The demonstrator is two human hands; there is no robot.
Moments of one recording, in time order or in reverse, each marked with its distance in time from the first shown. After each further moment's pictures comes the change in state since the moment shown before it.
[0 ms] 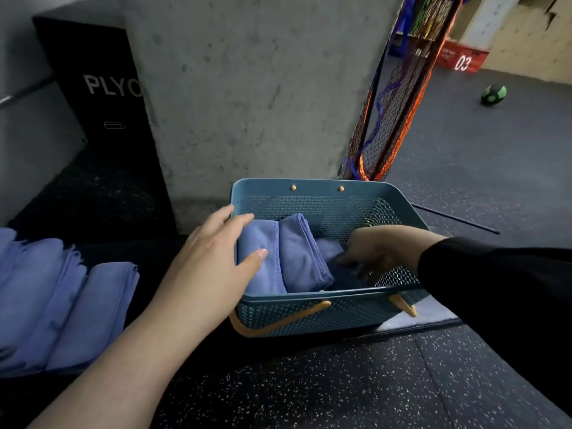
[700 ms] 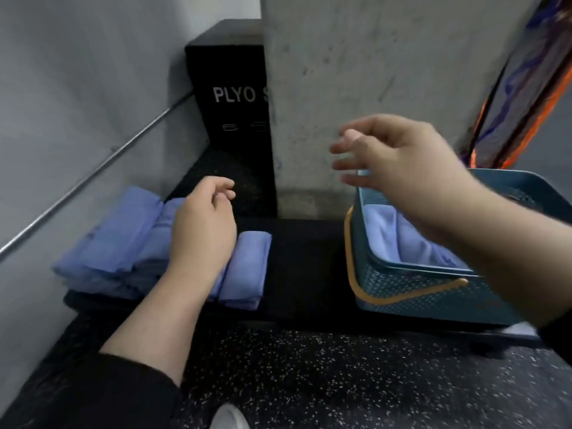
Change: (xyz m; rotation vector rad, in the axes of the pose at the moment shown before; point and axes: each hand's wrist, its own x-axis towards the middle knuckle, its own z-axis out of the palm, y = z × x) left_hand -0.041 -0.108 -0.113 -0.209 0.536 -0.304; right_hand -0.186 -0.157 0.087 0.679 0.282 -1.046
